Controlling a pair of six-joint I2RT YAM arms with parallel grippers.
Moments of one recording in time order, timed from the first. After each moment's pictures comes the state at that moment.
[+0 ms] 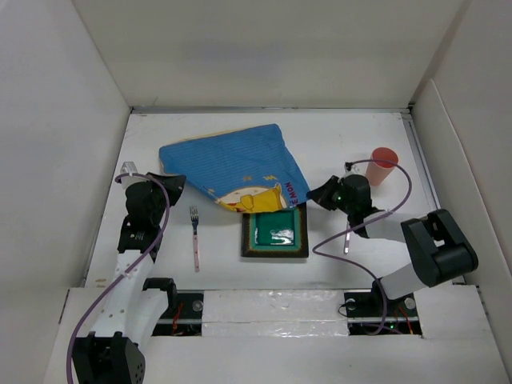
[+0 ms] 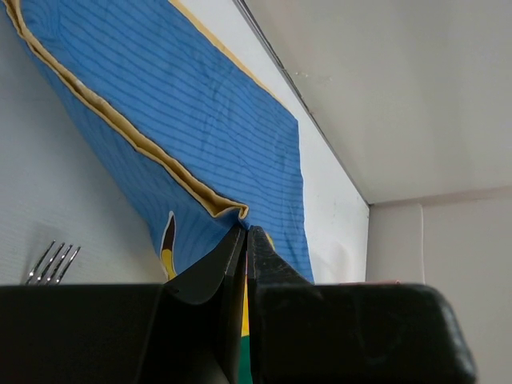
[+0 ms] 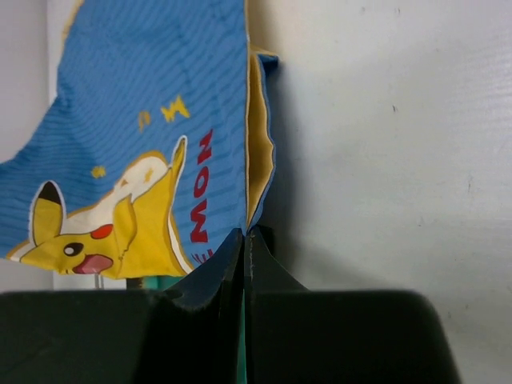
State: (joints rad) left arm -0.02 0.74 0.50 -0.02 0.06 -1.01; right arm 0.31 1.51 0.47 0.59 -0.22 0.83
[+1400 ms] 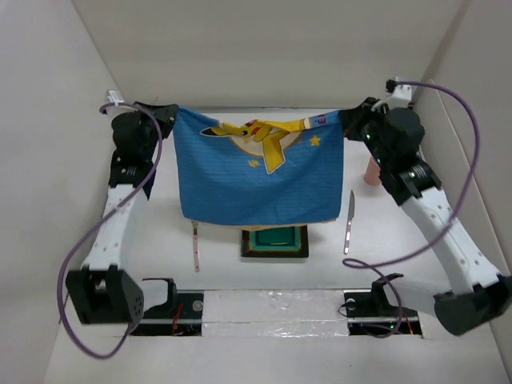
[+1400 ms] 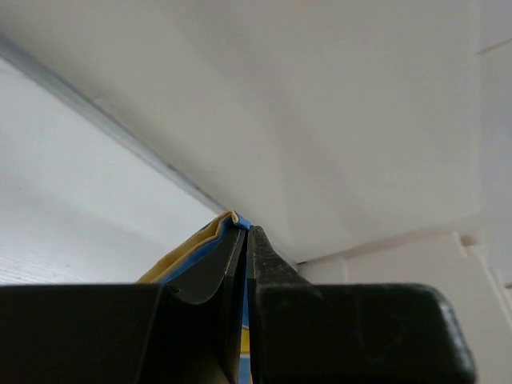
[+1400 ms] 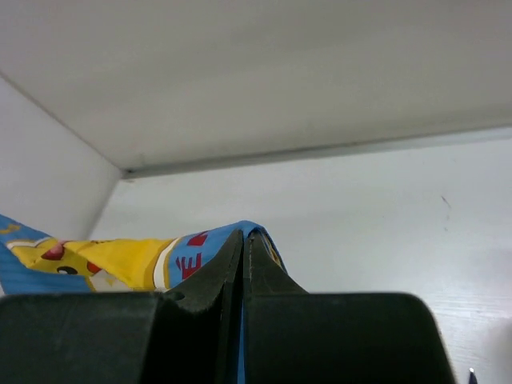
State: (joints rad) left arm -0.01 1.14 1.08 0.09 0.06 -1.03; right arm 0.39 1.11 1.28 -0.16 0.16 0.42
